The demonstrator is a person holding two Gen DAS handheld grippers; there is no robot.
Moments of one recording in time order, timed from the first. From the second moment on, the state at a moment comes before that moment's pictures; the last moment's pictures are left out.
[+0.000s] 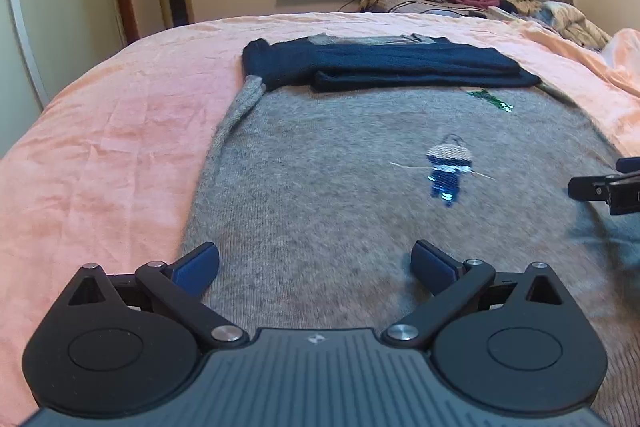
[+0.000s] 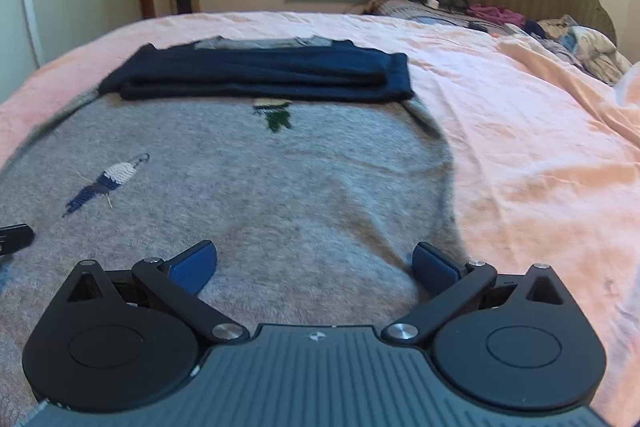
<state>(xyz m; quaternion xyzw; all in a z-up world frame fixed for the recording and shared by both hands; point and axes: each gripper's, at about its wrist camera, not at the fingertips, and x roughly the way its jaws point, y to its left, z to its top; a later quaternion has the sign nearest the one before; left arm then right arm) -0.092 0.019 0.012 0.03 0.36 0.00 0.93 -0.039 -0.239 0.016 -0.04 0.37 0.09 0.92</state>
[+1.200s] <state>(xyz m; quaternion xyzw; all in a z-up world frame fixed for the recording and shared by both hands) -0.142 0.006 0.004 0.03 0.35 -0.05 0.93 -0.074 -0.241 0.006 -0.05 0.35 0.13 0.93</state>
